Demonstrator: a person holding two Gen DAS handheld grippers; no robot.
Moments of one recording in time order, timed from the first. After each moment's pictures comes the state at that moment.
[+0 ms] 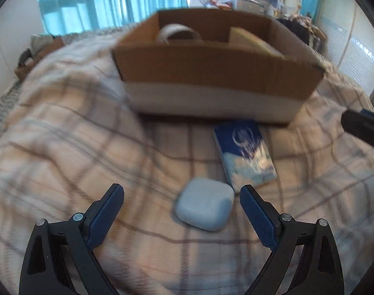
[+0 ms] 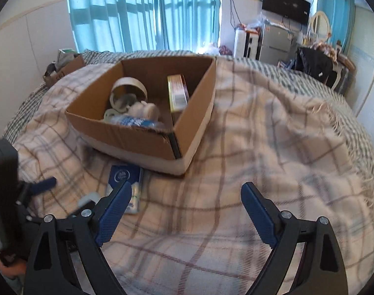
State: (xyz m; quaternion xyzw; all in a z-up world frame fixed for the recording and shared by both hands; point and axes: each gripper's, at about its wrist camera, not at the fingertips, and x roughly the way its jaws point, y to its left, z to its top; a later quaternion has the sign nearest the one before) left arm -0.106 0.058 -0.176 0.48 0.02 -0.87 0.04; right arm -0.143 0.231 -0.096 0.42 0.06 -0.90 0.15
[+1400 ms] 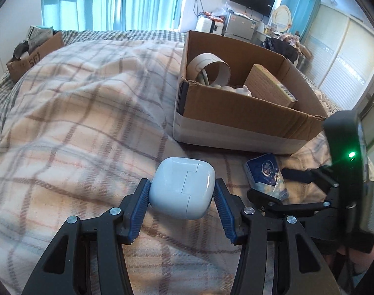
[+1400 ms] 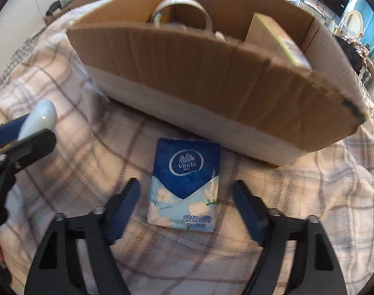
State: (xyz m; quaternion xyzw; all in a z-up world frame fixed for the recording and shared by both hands) left arm -0.105 -0.030 -0.142 0.45 0.08 -0.89 -0.02; right arm -0.169 0.112 -0.179 0.53 0.14 -0.82 0.16
